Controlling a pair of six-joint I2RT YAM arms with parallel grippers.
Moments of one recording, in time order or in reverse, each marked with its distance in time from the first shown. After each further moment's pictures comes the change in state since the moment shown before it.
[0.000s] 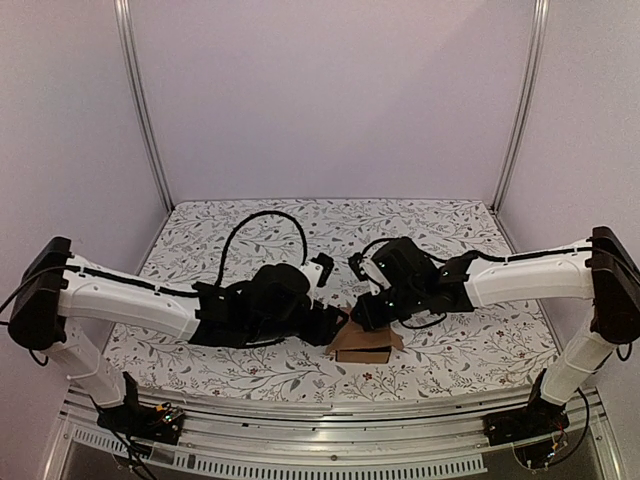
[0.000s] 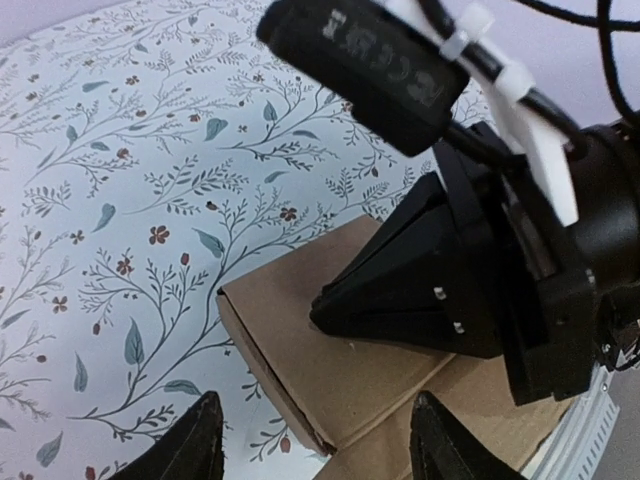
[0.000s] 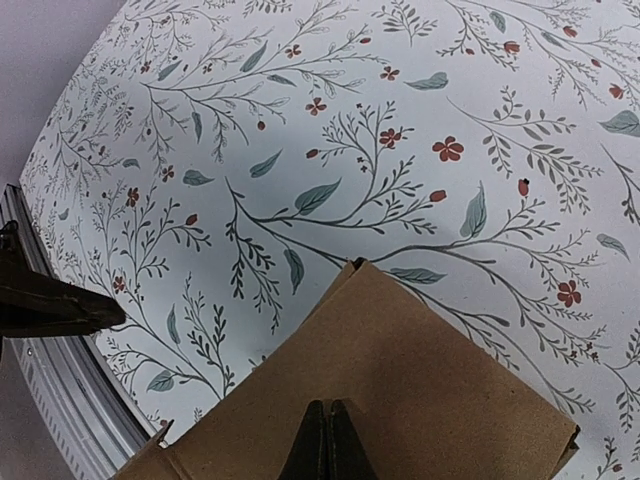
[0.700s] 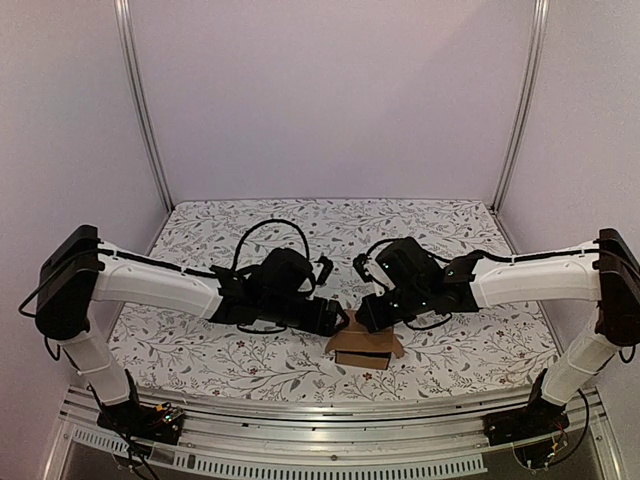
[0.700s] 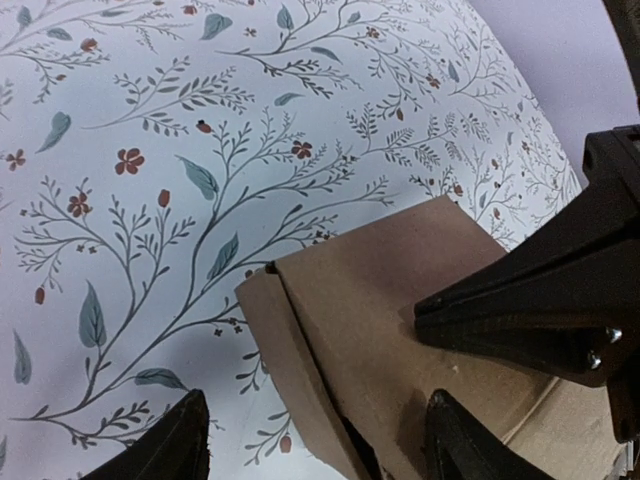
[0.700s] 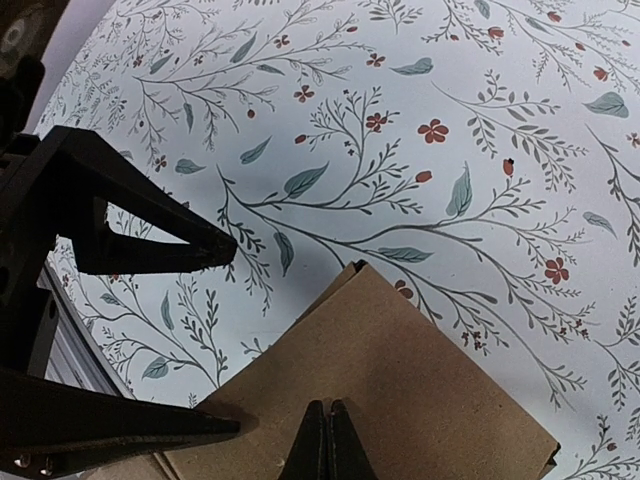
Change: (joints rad) left arm 0.162 0.156 0.076 -0.069 0.329 -0.100; right arm 0.000 -0.035 -0.014 -0.042 0.015 0.008
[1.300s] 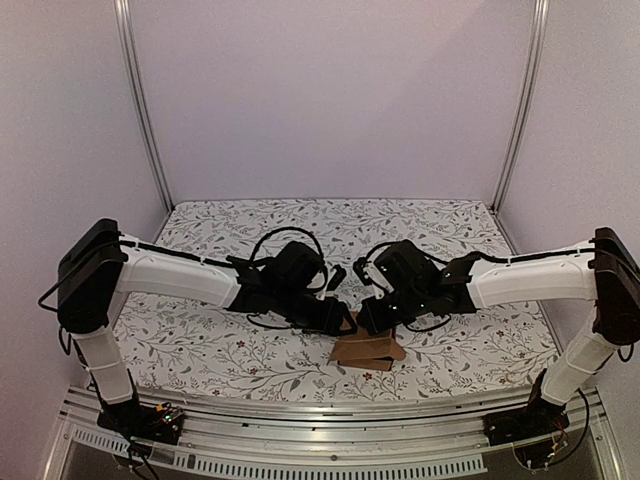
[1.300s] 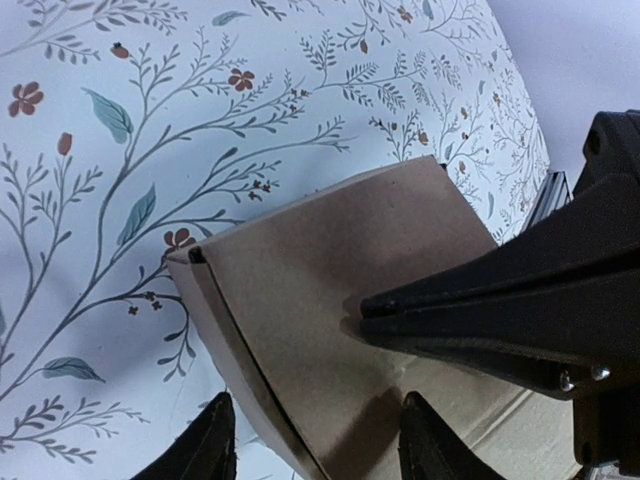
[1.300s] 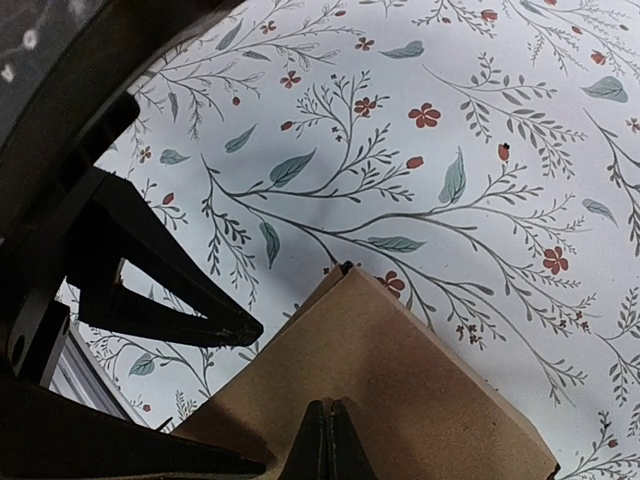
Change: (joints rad) left arm 0.035 0.115 0.129 -0.109 0.253 -0.061; right arm 0.000 0.018 -0.002 -0.008 0.019 0.001
